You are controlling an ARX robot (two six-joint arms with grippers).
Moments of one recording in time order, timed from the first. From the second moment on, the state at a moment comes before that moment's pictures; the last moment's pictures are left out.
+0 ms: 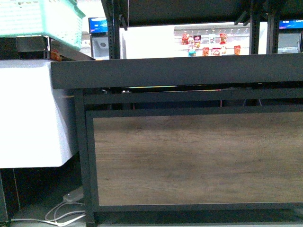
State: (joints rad) left arm 0.00 0.00 0.01 -0.01 0.00 0.00; right arm 0.00 0.00 0.02 0.00 0.00 0.00
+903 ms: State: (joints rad) left arm 0.00 0.00 0.01 -0.01 0.00 0.00; right arm 0.00 0.00 0.02 0.00 0.00 0.00
